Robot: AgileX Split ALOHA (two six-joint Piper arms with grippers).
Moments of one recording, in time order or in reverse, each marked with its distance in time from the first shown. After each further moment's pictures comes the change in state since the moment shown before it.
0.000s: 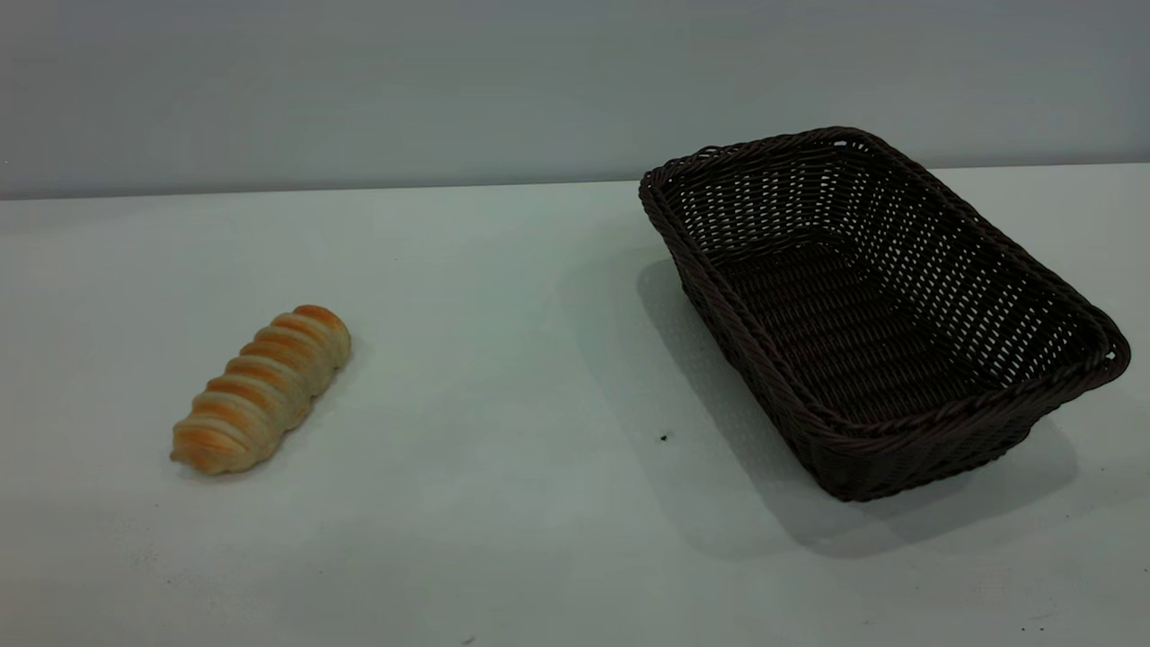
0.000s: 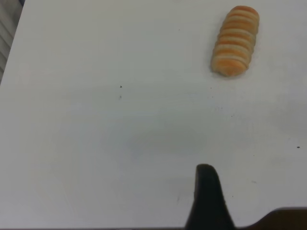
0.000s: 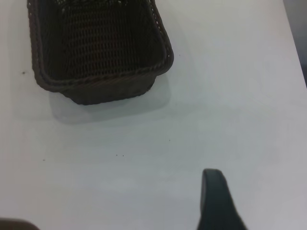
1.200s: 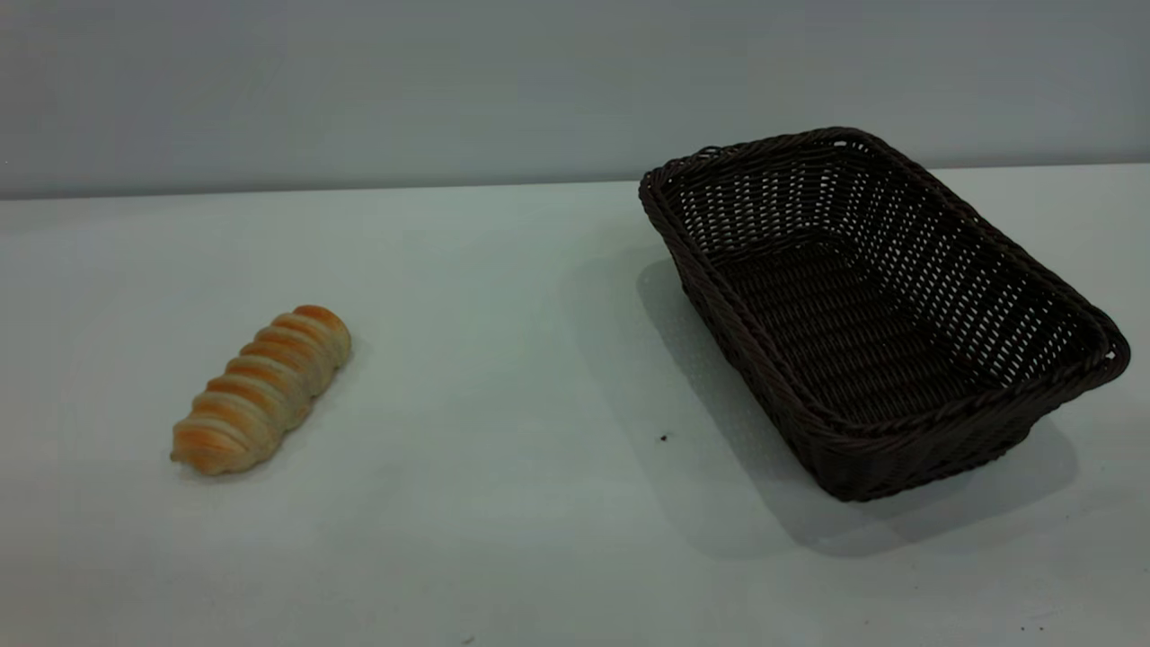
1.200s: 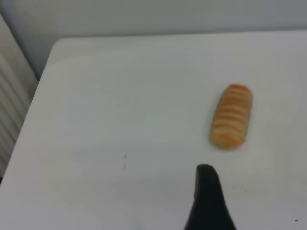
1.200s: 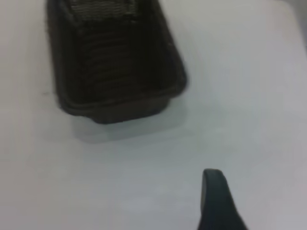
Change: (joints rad) left arm 0.000 0.034 -0.030 0.009 -0.194 -0.023; right arm 0.000 0.161 -0.053 0.078 -0.097 -0.001
